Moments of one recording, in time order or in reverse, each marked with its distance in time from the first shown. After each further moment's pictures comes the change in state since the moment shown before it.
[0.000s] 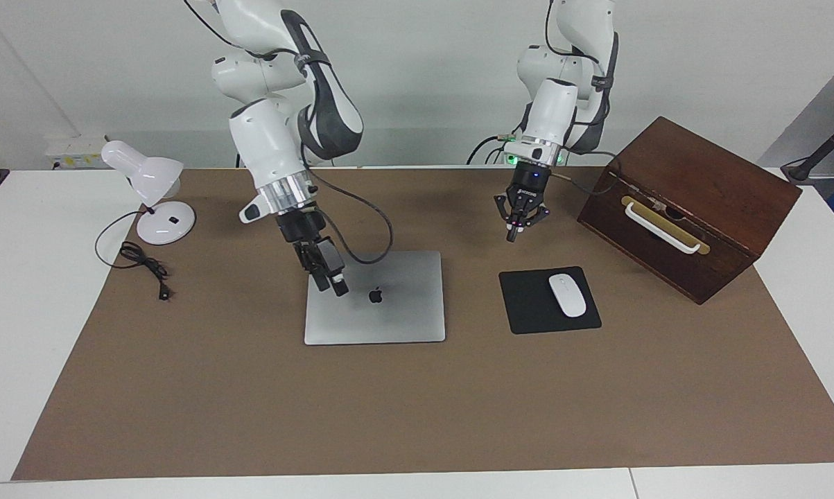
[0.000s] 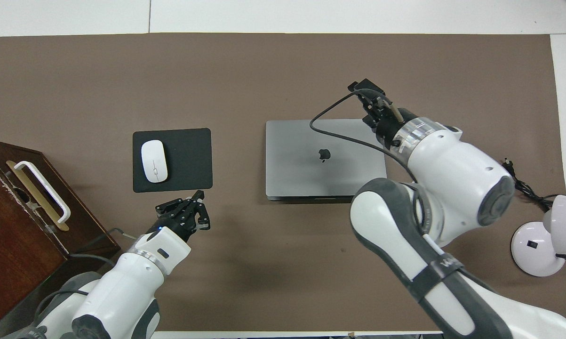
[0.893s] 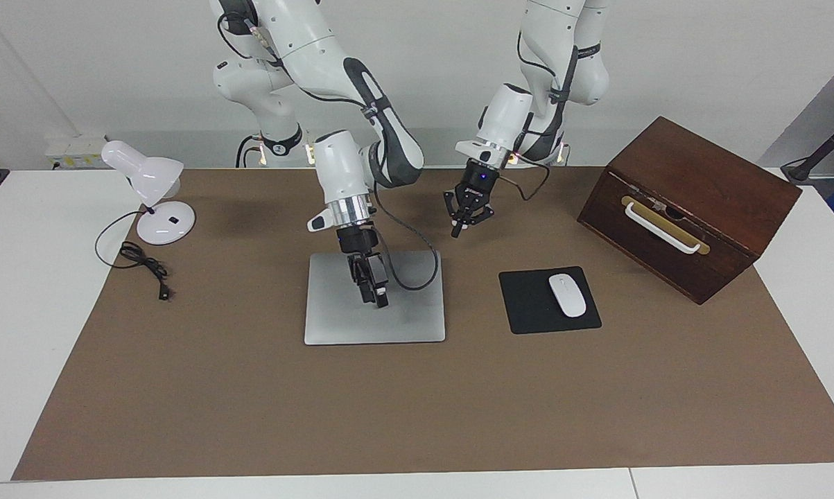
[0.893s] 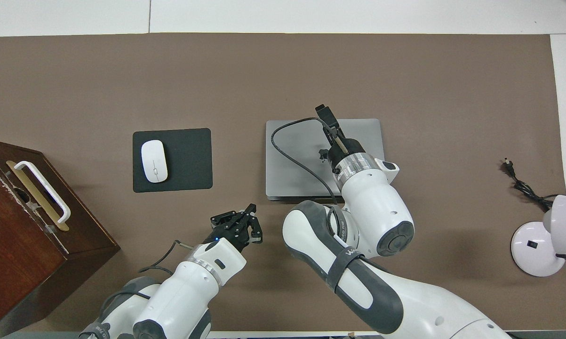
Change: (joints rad) left arm -0.295 0.124 0.001 0.108 -0.246 0.028 -0.021; right arm 0.189 0.196 -0.004 0.022 0.184 0.358 0.008
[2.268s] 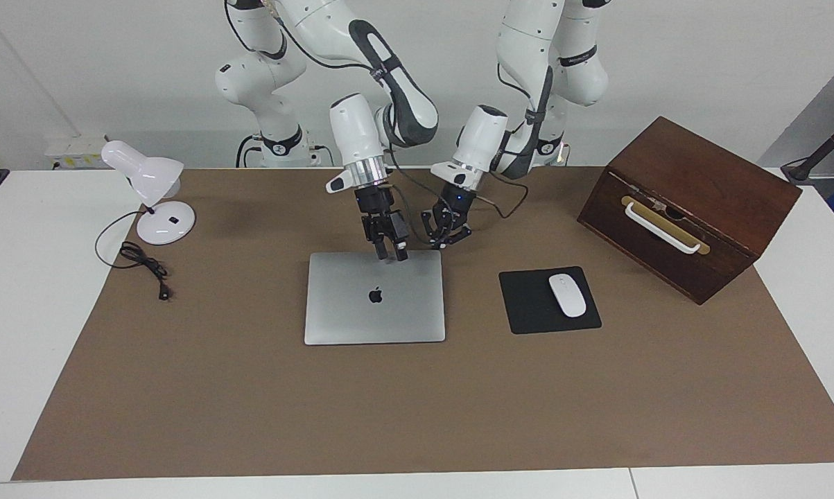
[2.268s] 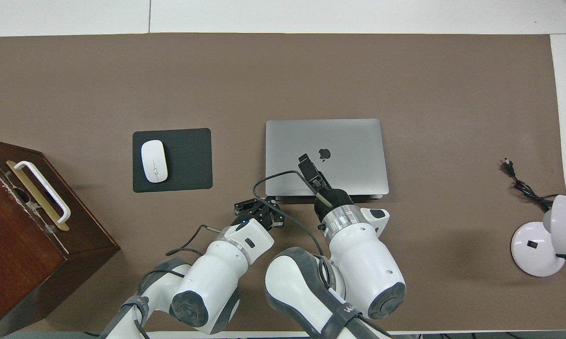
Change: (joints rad) left arm -0.046 0.216 0.013 0.181 -0.041 0.005 -0.002; right arm 0.199 -0.174 0.002 -0.163 0.433 0.012 -0.445
